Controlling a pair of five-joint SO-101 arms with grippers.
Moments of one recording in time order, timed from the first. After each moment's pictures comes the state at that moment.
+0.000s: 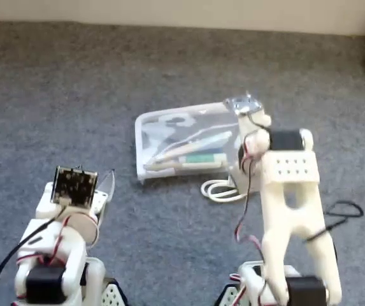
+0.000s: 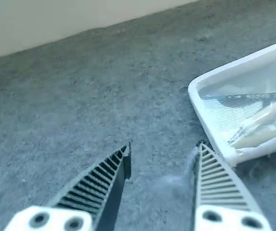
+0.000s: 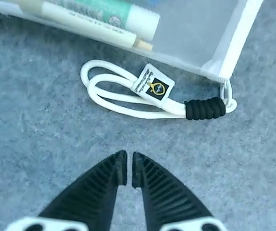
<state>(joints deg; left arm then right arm) -7.3 -104.4 72.6 69.7 -9.1 -5.0 -27.9 30.2 83.2 23.9</state>
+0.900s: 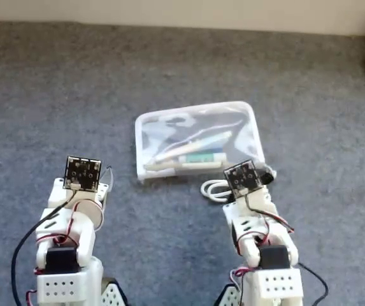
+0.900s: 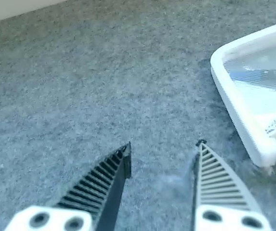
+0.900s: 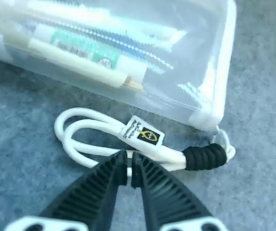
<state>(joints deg) -10.6 -103.7 96.0 48.9 -9.1 -5.0 -97.2 95.9 49.0 24.0</state>
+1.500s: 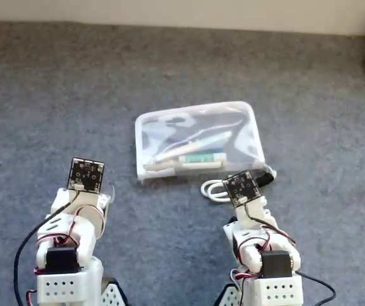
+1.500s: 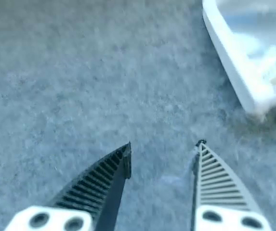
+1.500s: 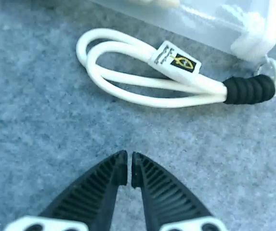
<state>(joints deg) -10.6 -103.7 96.0 60.4 -9.6 -5.1 -103.8 95.9 71.7 24.0</state>
